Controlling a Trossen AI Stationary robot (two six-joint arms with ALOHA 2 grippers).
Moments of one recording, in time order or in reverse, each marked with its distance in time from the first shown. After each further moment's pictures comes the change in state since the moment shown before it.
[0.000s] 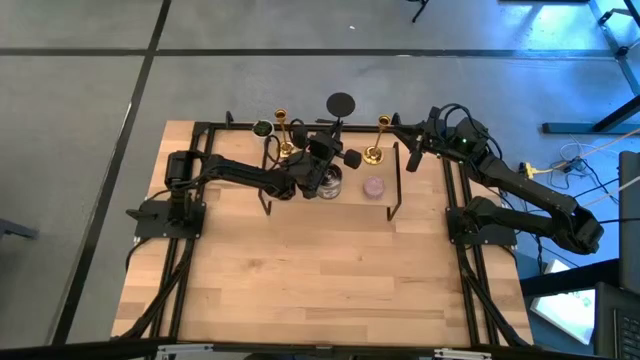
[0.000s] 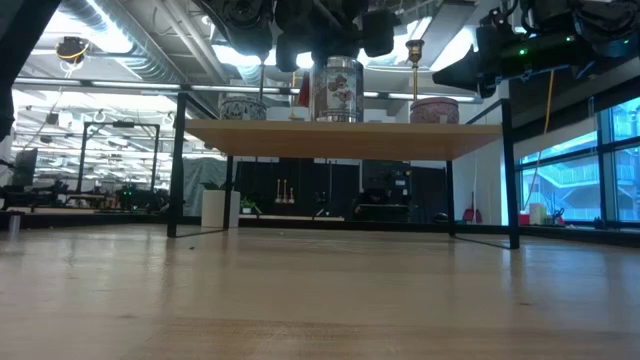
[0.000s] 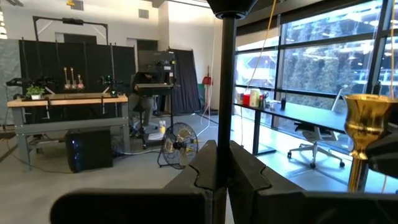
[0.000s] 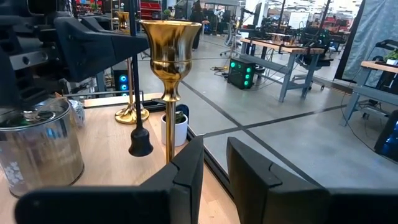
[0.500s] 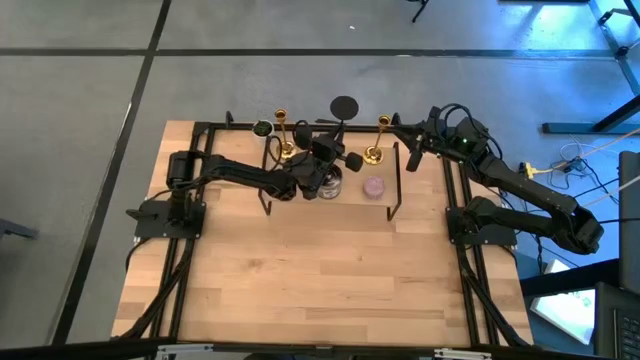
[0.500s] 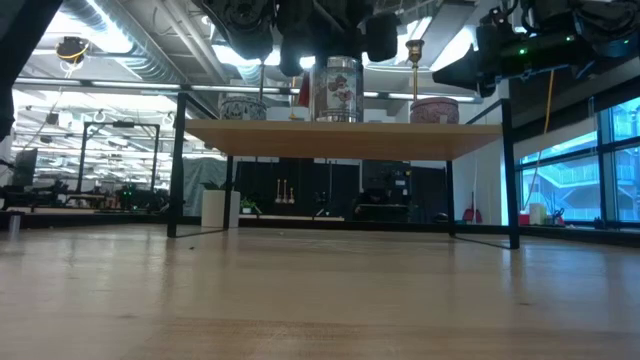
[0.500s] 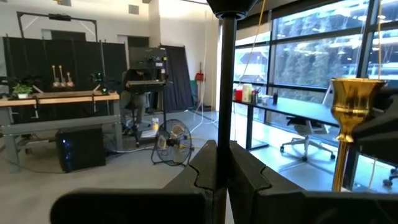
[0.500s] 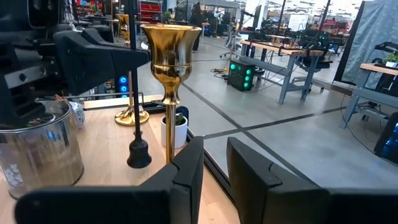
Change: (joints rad) left arm 0.001 0.011 -0.001 -0.028 0.033 -0.030; right arm 0.000 0.000 0.000 0.009 0.000 0.000
